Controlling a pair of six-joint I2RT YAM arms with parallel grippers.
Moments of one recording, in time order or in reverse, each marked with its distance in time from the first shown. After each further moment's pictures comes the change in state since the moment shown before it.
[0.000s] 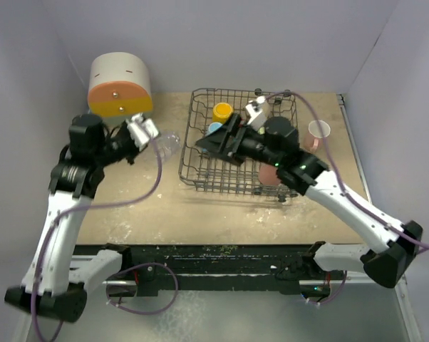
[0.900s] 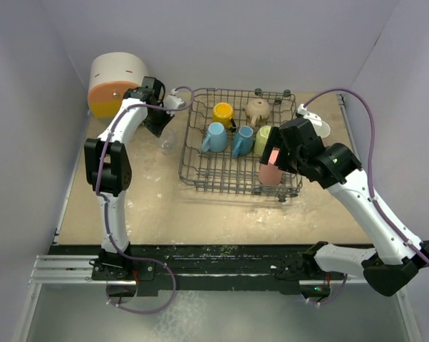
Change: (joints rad) left arm 0.001 1.250 0.789 -0.339 -0.486 -0.156; right arm -0.177 -0.086 0.251 -1.014 0.689 -0.399
